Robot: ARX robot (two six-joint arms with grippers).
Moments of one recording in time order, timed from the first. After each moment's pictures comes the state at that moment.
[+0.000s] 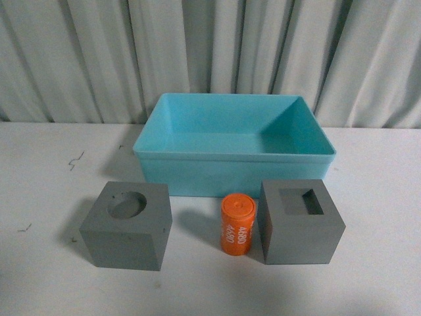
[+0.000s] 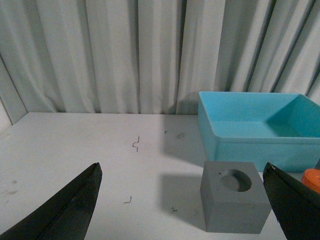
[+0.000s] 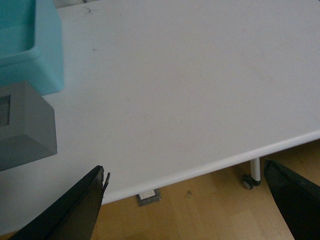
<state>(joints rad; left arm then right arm) 0.00 0.01 0.01 0.00 0.00 -0.01 -0.09 0.61 0.29 -0.23 0.16 0.12</state>
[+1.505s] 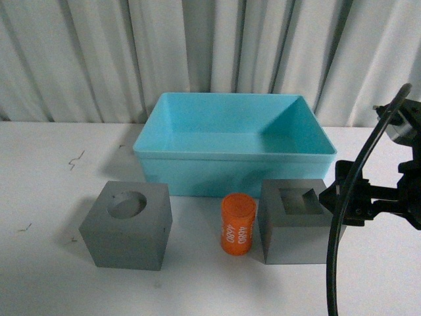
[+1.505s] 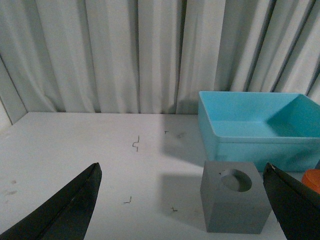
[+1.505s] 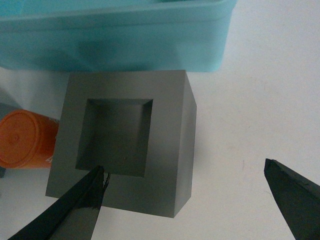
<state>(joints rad) 0.00 0.01 0.01 0.00 0.00 -0.01 0.16 1.78 0.77 0.25 -0.18 0.18</state>
